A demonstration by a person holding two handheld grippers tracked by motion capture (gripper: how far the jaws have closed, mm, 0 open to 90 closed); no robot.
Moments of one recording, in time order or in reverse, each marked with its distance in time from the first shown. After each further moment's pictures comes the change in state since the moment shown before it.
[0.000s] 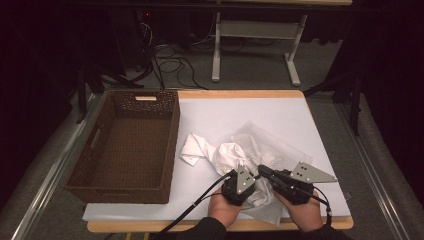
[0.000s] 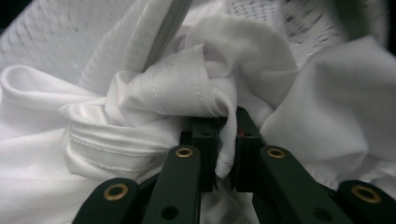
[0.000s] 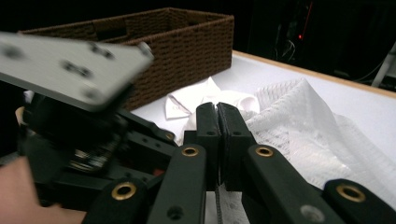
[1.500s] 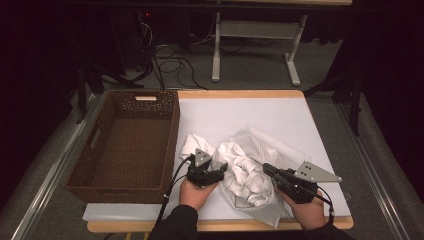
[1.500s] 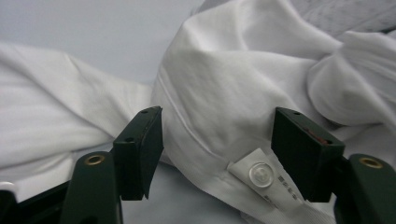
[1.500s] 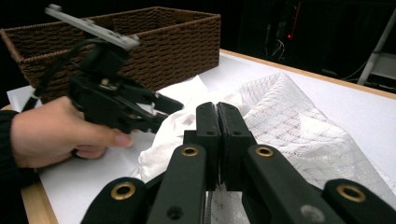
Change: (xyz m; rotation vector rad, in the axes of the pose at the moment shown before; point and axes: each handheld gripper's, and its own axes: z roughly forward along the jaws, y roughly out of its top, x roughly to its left) left arm 0.106 -0.032 -0.022 0.103 0.103 -0.332; right arm -0.009 -0.005 -0.005 0.003 -0.036 0.010
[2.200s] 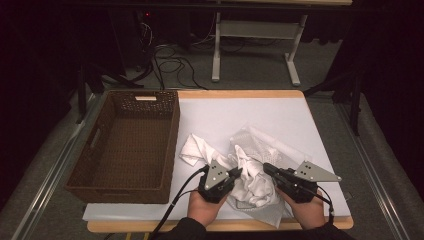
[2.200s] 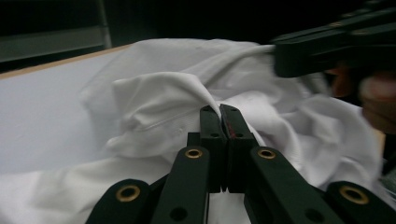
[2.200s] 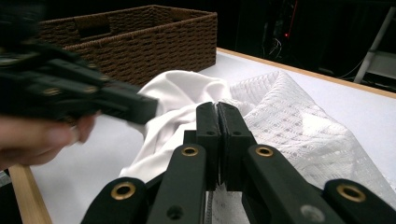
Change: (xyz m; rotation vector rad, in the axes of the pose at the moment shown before) left arm -0.082 0.013 -0.052 -0.197 -0.188 0.264; right arm -0.002 -0.001 0.001 0.005 -0.018 -0.004
